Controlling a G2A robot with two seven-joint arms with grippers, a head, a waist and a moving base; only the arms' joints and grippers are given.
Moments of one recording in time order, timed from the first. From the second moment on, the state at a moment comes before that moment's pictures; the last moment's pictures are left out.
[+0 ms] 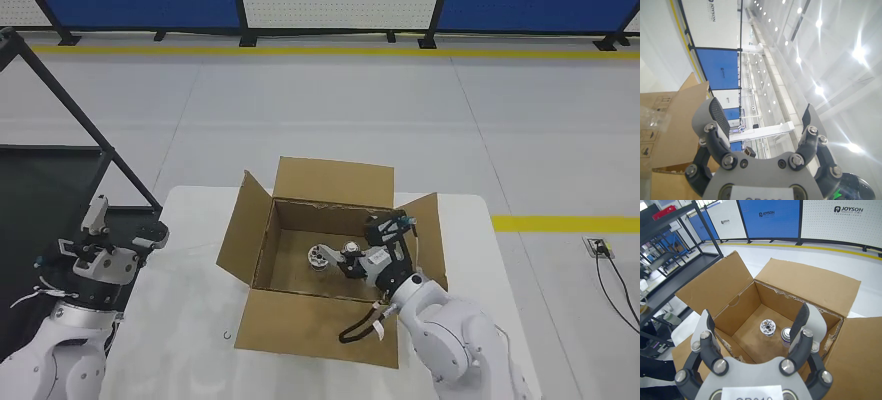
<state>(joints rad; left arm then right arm) 1.33 -1.18 -1.84 -1.96 -0.64 0.14 -0.37 -1.05 -1.44 1.25 -1.88 -1.03 -0.14 0.55</state>
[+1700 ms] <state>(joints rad) 0.92 -1.15 -1.32 -1.76 -0.25 0.44 -0.54 -0.82 -1.36 1.38 -1.48 -0.25 -0.19 0.93</state>
